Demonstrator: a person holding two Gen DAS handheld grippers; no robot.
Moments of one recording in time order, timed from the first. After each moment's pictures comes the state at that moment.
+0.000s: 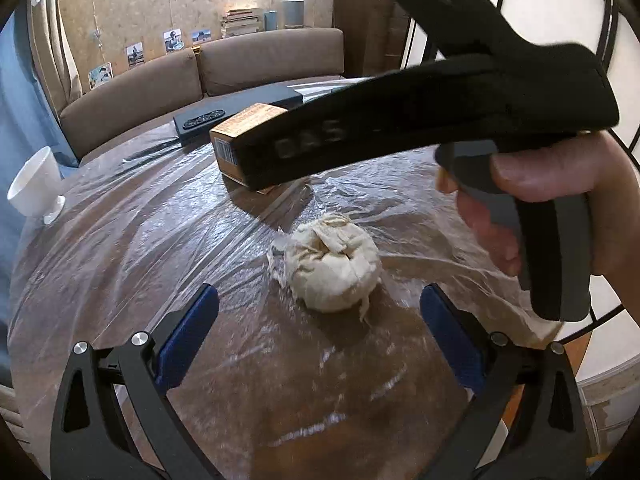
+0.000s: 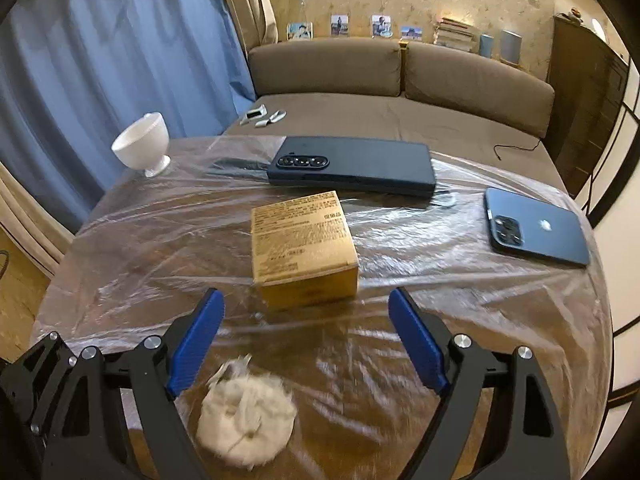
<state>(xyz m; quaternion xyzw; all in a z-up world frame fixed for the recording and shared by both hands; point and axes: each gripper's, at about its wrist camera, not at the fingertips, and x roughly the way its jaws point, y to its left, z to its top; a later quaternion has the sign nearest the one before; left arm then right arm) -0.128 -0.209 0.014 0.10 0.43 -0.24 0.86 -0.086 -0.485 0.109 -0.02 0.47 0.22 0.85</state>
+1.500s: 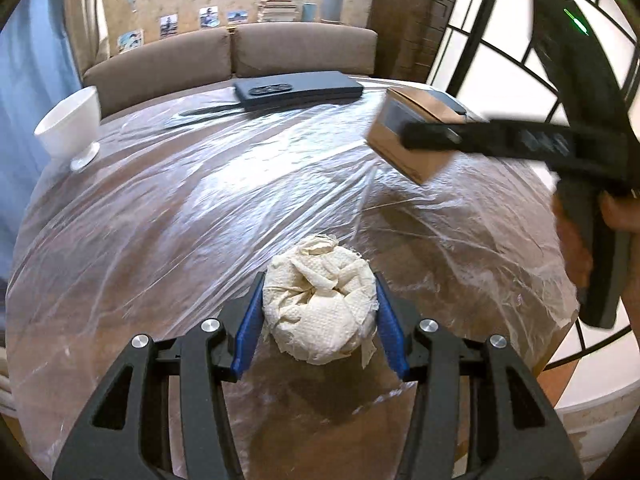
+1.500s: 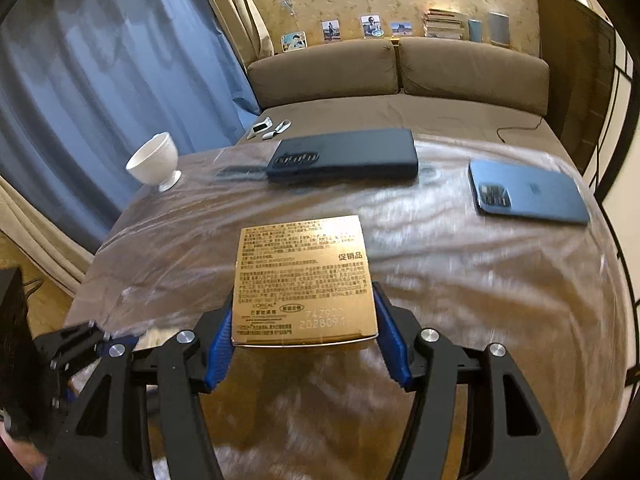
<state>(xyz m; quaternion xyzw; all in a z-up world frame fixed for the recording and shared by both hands) -0.132 -0.139 0.017 0.04 0.45 -0.21 0.87 -0.124 -0.522 0.116 0.05 0.47 0.23 0.85</state>
